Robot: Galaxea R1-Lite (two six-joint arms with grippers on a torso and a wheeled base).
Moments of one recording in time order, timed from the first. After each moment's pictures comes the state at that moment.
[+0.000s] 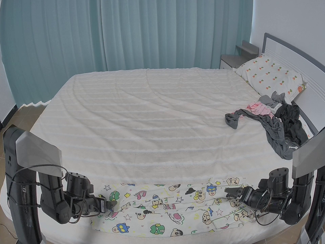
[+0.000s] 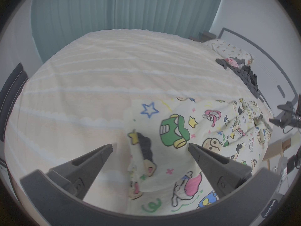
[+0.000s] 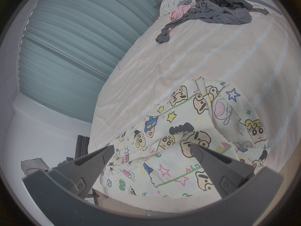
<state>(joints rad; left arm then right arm) -0.25 2.36 -0.26 -1.23 -0.02 -0.18 0.34 2.21 -0.02 -1.55 0.15 0.87</state>
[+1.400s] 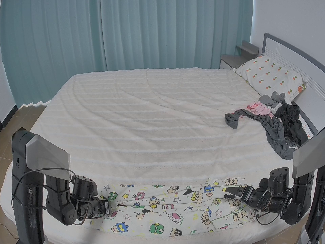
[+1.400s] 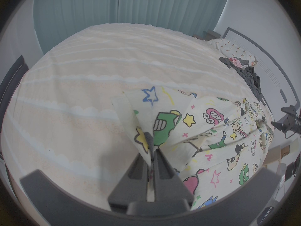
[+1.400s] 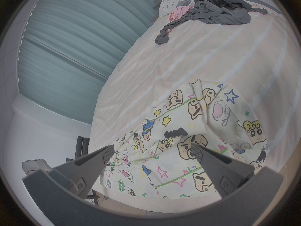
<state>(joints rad) -0.25 2.39 -0.27 -1.23 0.01 -0.27 0.33 2.21 -0.02 -1.55 0.15 0.87</state>
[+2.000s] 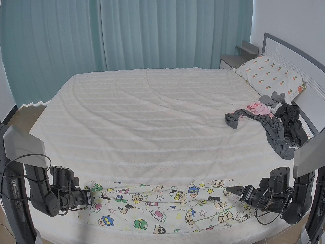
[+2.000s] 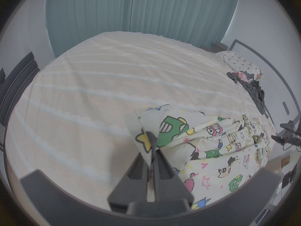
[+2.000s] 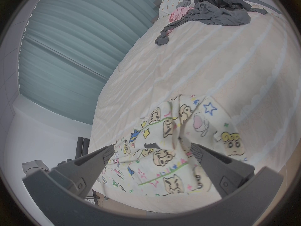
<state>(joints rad) -0.01 2.26 -0.24 -1.18 -0.08 -0.15 0.33 2.20 -0.02 -1.55 0.15 0.87</state>
